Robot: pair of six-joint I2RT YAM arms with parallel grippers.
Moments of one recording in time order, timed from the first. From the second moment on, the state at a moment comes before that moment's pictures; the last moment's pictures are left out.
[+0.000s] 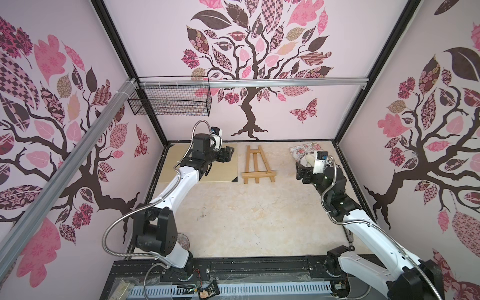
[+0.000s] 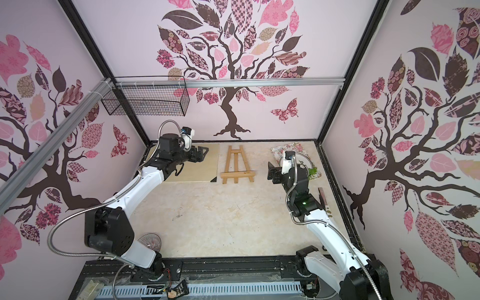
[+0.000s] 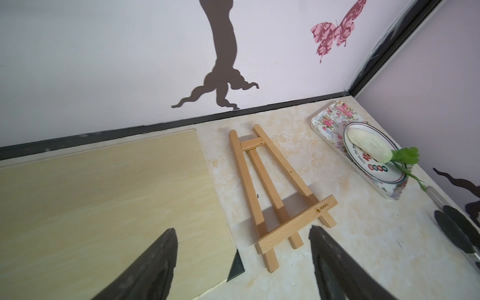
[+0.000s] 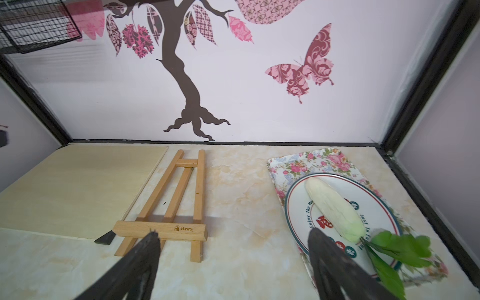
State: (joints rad) left arm -0.24 1.52 1.26 -0.21 0.23 -0.10; right arm 0.31 0.97 0.66 0.14 0.17 0.13
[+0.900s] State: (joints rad) left arm -0.15 1.22 0.61 -0.02 -0.49 0.00; right arm 0.31 1.03 0.27 0.51 0.60 0.11
